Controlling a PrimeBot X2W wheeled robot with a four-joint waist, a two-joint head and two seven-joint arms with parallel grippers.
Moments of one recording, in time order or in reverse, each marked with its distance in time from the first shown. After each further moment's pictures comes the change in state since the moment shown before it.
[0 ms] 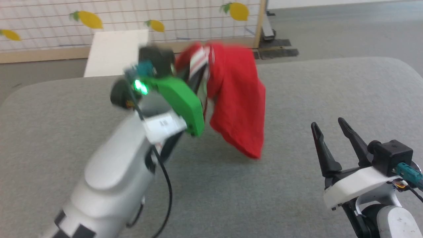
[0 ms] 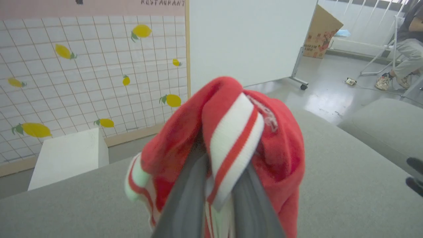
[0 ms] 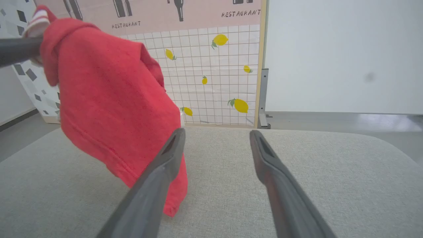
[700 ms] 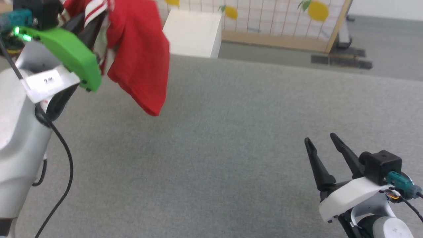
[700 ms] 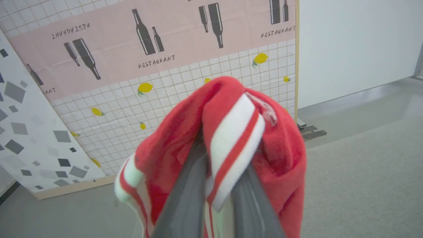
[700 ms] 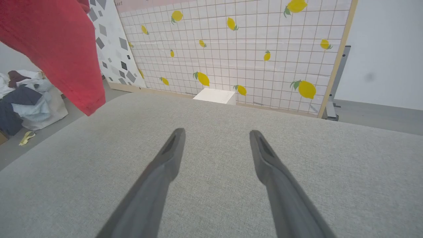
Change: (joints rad) left arm -0.135 0.320 0.134 0.070 0.041 -0.232 -0.006; right arm 0.053 0.001 0.022 0.003 0.011 0.000 0.033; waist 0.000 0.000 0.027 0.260
